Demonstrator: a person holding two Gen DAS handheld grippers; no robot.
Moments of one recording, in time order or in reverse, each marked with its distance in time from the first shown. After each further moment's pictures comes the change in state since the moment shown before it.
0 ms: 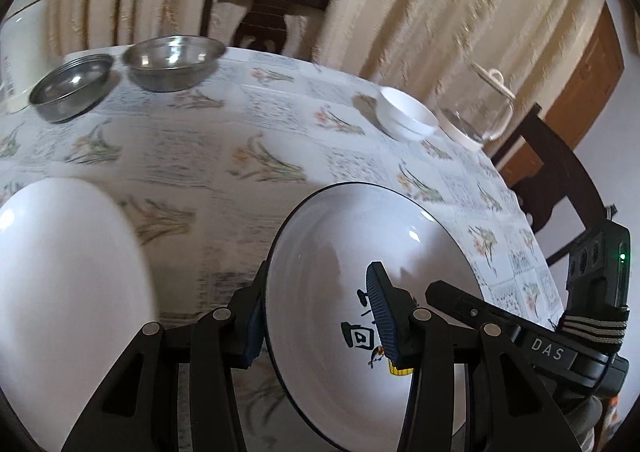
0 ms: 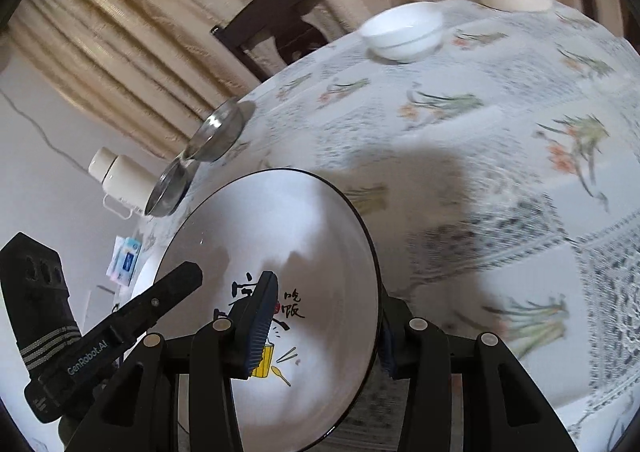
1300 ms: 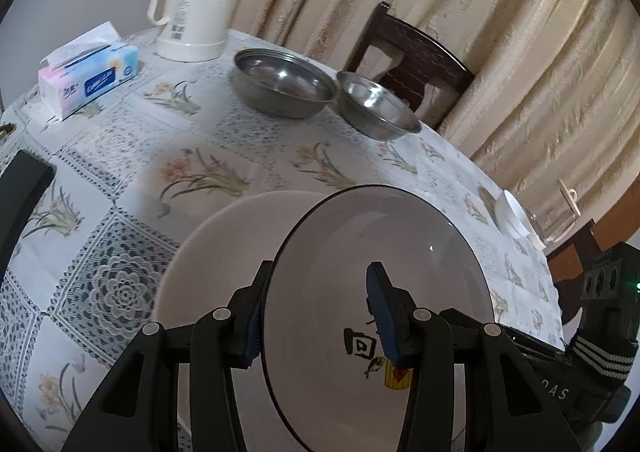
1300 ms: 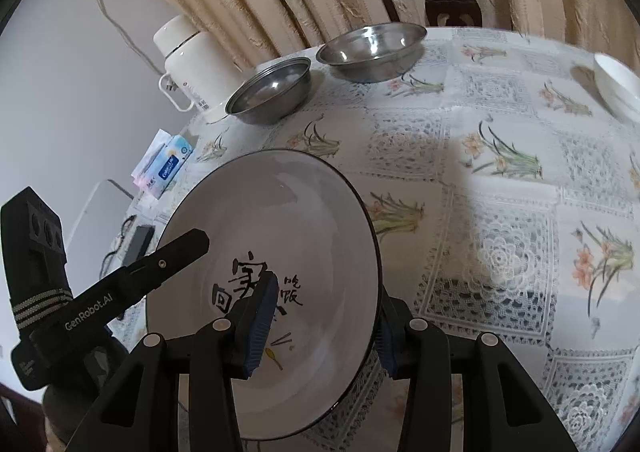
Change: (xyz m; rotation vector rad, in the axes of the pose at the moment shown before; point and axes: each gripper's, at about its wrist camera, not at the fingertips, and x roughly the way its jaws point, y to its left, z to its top) left arm -0.092 0.194 -0.013 -0.316 -0.139 0.145; right arm 0.095 0.176 -0.029 -0.367 0.172 0.038
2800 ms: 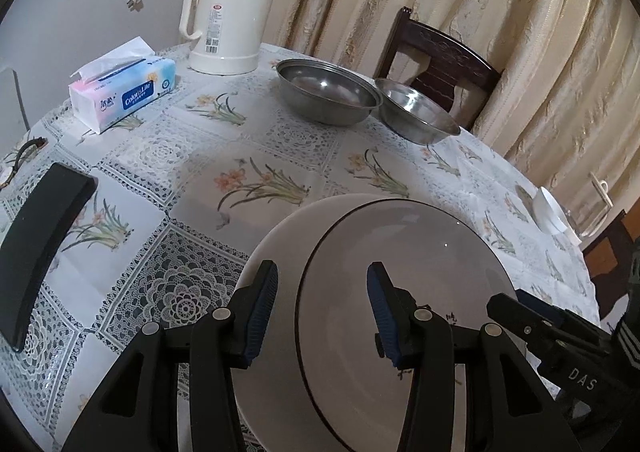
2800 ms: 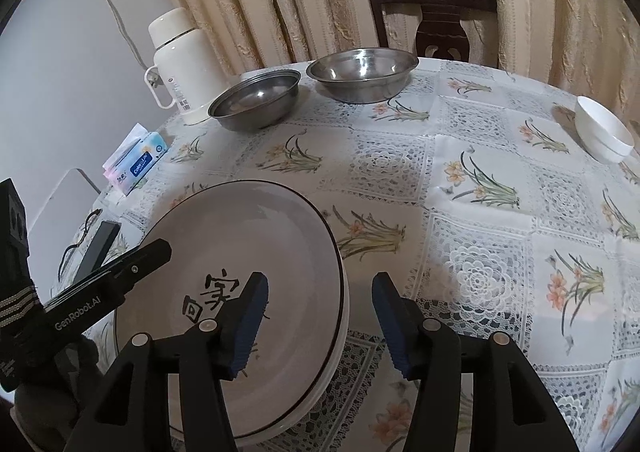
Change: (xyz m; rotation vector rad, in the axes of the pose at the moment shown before) left arm 0.000 0.022 -0.004 0.057 -0.053 0.130; right arm 0.001 0.015 -0.004 -0.076 -0.074 -0.152
